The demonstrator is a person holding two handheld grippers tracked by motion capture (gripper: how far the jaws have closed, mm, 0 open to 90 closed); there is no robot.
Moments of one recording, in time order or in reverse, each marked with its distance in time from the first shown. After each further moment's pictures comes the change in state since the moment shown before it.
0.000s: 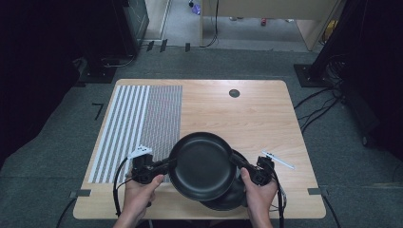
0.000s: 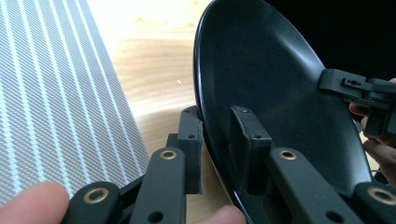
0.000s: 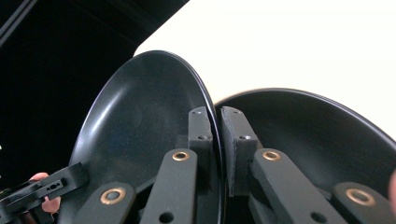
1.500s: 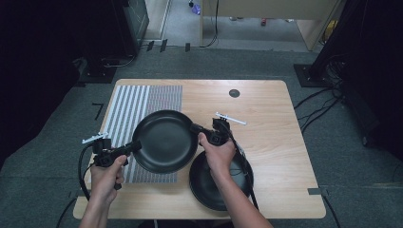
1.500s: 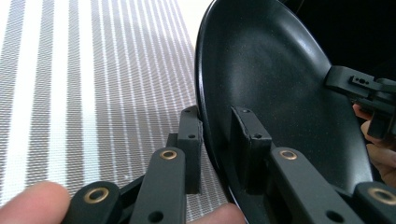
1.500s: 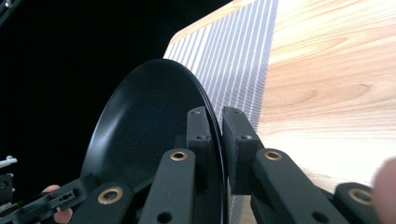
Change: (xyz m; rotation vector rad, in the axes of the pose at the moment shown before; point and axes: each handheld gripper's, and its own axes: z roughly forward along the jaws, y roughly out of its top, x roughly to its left) left arm 0.095 0.033 -0.050 -0.125 0.081 -0.182; right arm 0.090 0.040 0.122 0.110 0.069 -0.111
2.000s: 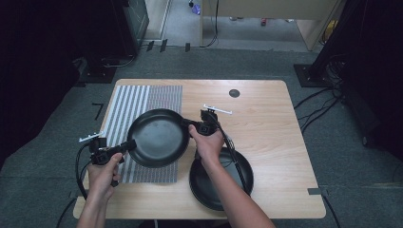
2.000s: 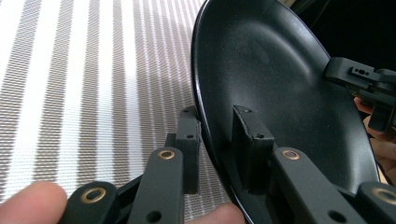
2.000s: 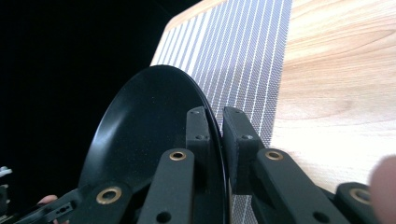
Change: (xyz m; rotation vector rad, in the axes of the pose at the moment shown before) left arm 0.032 0.002 0.007 -0.003 0.051 -0.054; right arm -0.001 0.012 0.053 0.072 -0.005 0.004
